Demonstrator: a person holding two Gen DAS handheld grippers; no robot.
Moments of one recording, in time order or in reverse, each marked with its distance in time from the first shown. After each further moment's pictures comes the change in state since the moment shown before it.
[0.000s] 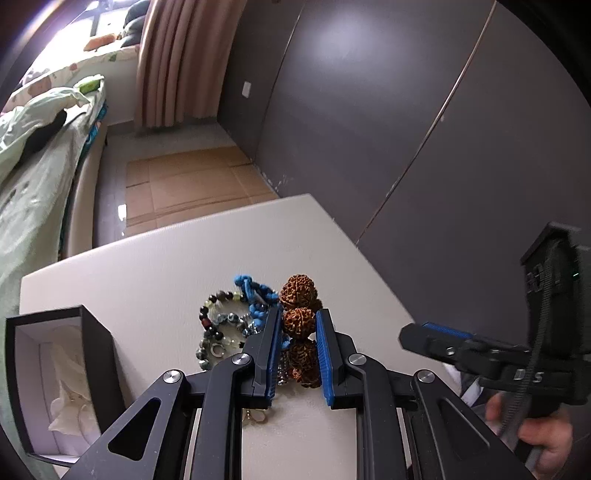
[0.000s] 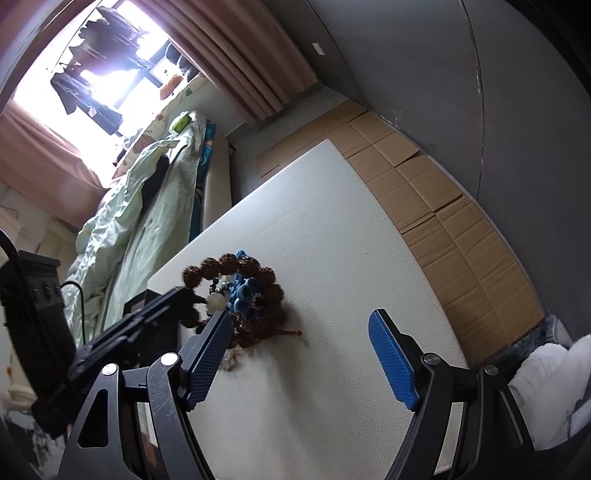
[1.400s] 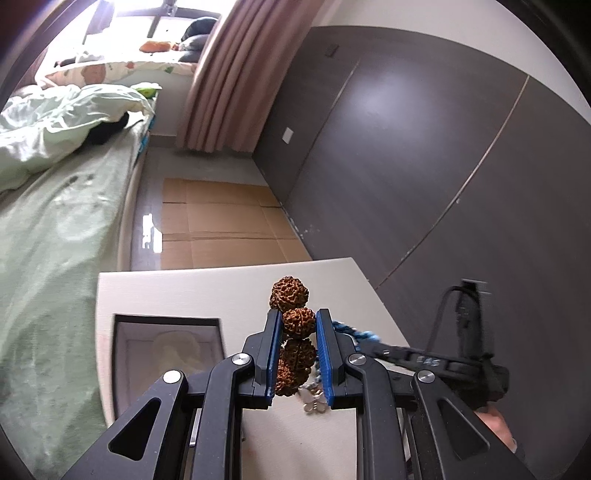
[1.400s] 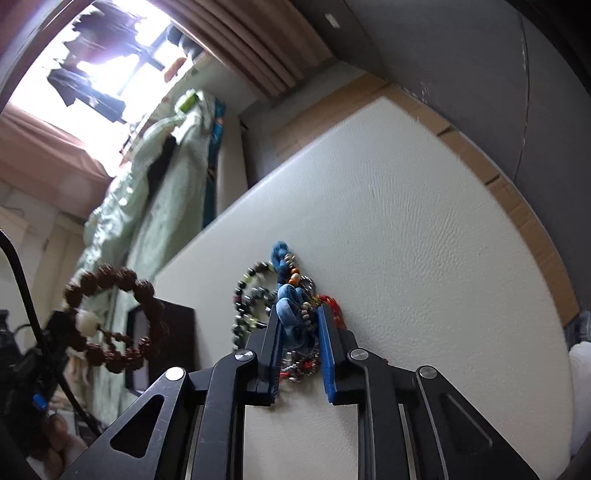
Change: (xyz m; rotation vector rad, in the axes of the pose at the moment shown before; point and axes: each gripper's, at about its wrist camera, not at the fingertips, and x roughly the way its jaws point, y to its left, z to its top) left arm -0.097 0.083 -0.006 -0.162 -0.182 0.008; right arm 0.066 0.034 0.012 0.022 0.075 0.074
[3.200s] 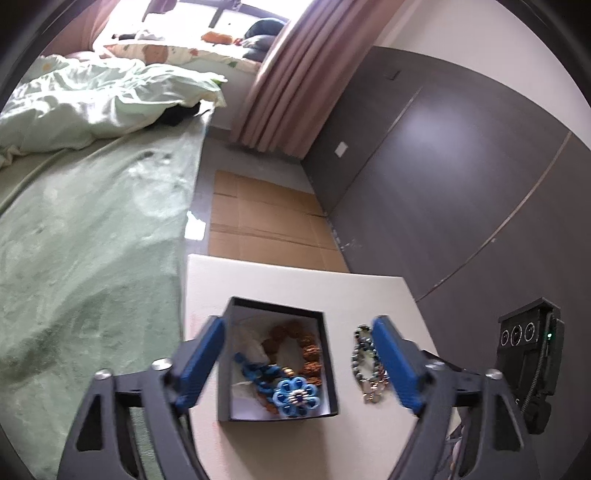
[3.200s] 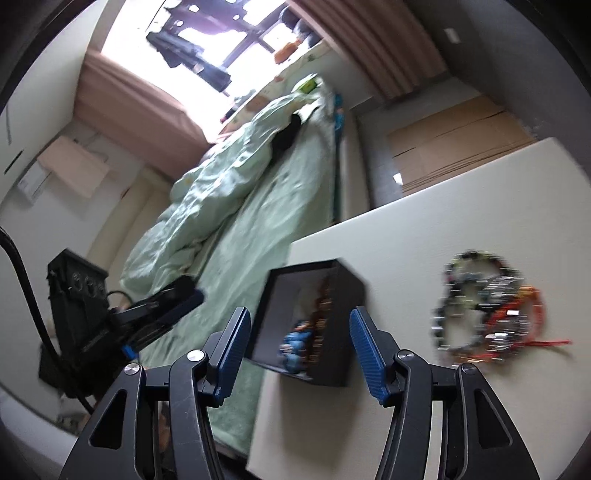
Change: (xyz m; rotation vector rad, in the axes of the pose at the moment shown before) left arm -0.047 0.075 -0.002 -0.153 -0.030 0.088; right arm 0.002 0.121 -0.040 -0.227 -0.001 0.278
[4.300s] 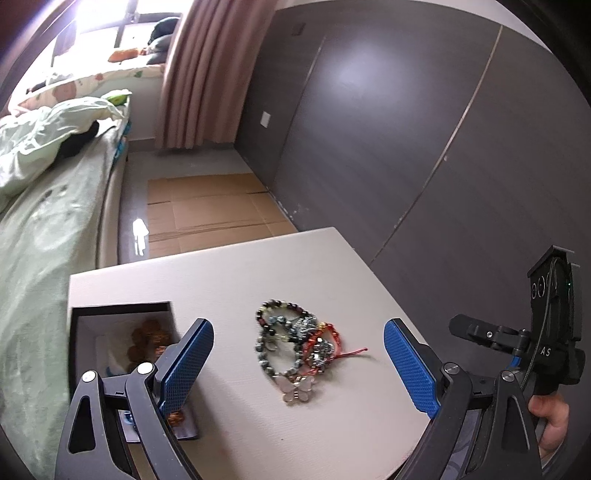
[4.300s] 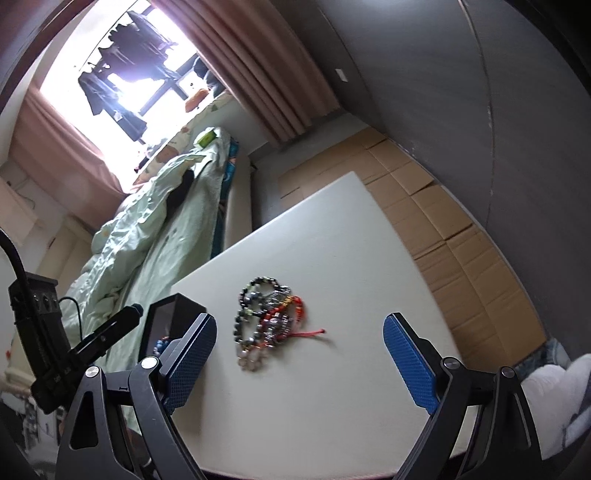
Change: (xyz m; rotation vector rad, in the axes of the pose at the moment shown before) left arm 0.071 -0.120 -0.039 0.287 0.101 -0.087; right arm -0.139 -0.101 -0.011 0.114 -0.147 -0.327
